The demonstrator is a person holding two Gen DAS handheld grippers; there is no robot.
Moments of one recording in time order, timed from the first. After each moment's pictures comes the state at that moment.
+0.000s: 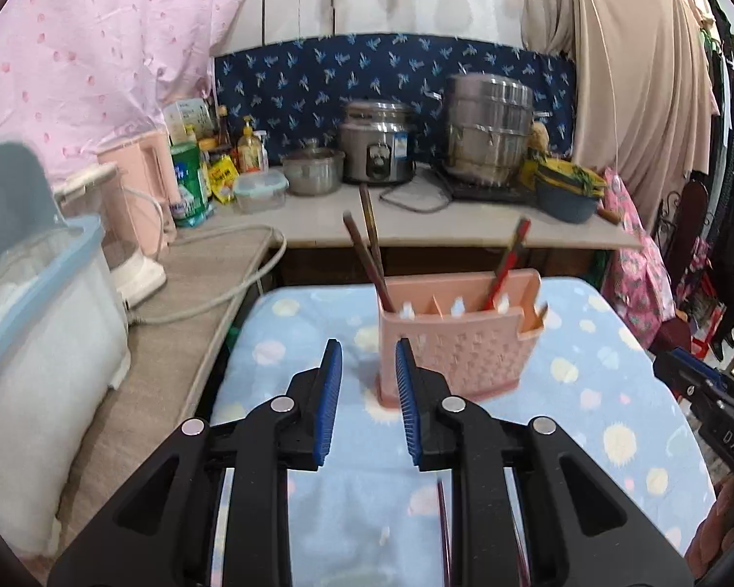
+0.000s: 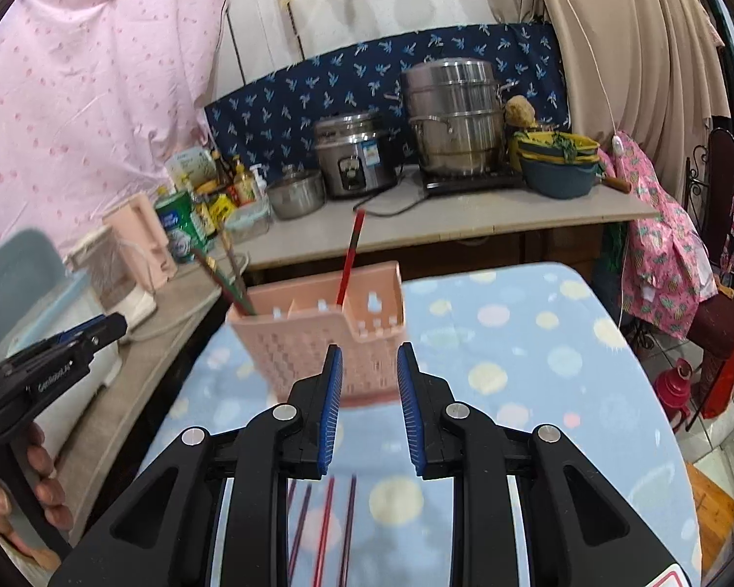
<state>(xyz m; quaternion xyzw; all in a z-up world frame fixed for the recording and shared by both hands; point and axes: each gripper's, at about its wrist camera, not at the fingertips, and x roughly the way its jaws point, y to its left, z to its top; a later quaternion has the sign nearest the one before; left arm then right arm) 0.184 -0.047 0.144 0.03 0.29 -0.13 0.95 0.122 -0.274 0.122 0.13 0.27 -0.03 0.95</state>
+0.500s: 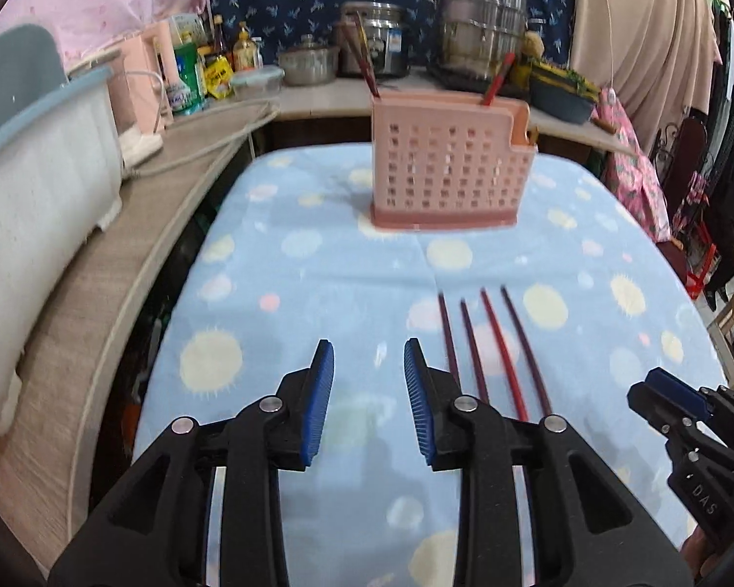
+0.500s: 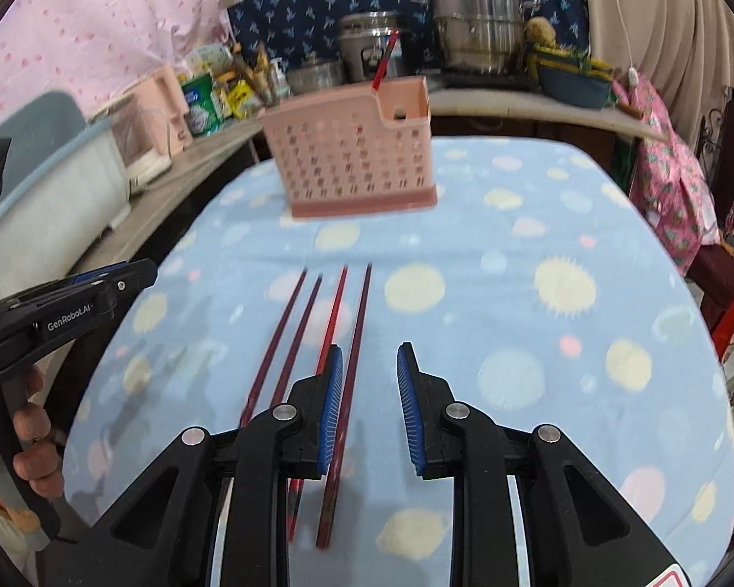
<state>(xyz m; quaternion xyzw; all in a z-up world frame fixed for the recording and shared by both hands) 0.110 -0.029 0.043 0.05 0.40 -0.13 0.91 0.036 -0.223 0.022 0.09 0.39 0.00 0.92</state>
